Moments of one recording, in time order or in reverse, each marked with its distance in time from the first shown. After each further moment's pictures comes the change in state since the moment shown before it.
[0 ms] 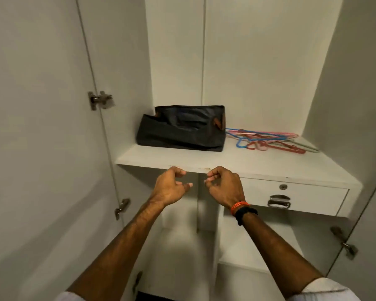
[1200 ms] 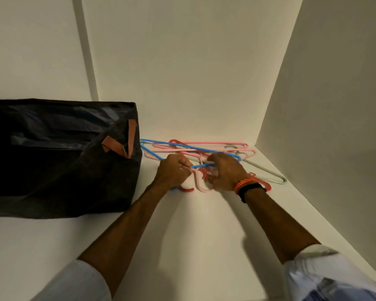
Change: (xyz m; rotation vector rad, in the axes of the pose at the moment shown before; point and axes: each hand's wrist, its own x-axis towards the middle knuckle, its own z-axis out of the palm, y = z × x) left_hand 0.437 0.129 0.341 0.000 -0.285 0.206; right_hand 0.400 0.313 -0.124 -0.676 -0.169 0.079
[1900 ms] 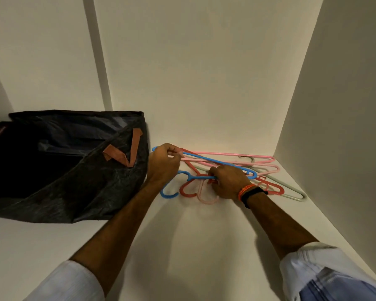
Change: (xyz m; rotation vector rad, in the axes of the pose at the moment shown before) left_hand 0.032 0.002 -0.018 -0.075 0.458 0.017; right_hand 0.050 0.024 0.021 -0.167 -0.058 -0.244
